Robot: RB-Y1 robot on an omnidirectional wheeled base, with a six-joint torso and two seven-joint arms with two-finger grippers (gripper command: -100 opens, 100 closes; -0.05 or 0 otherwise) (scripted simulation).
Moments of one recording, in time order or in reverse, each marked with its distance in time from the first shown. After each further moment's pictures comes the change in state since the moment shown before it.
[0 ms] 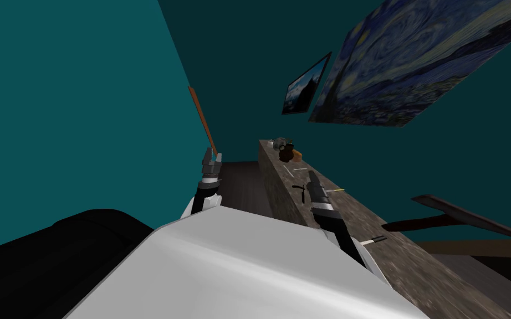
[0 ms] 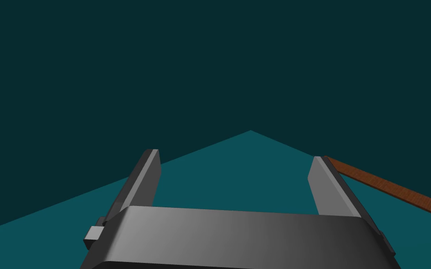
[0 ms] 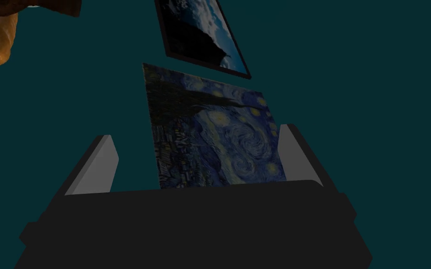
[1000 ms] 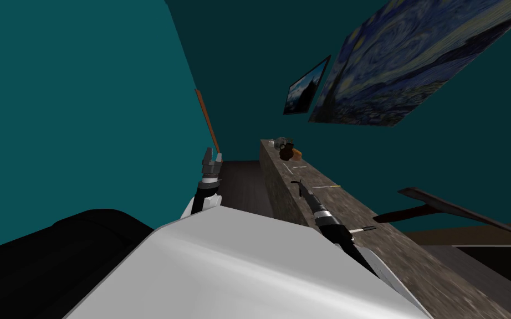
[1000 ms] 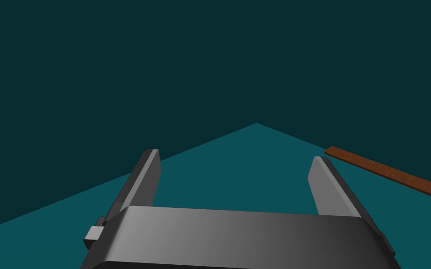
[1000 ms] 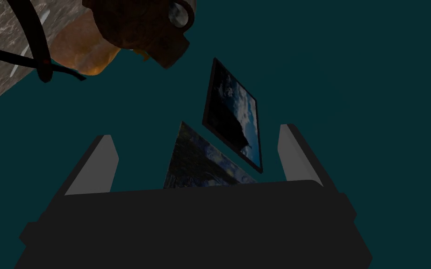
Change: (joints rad) left arm 0.000 0.000 0.000 0.000 0.000 0.000 0.000; right arm 0.117 -0.258 0.035 -0.003 0.088 0.211 0.125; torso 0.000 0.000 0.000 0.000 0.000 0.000
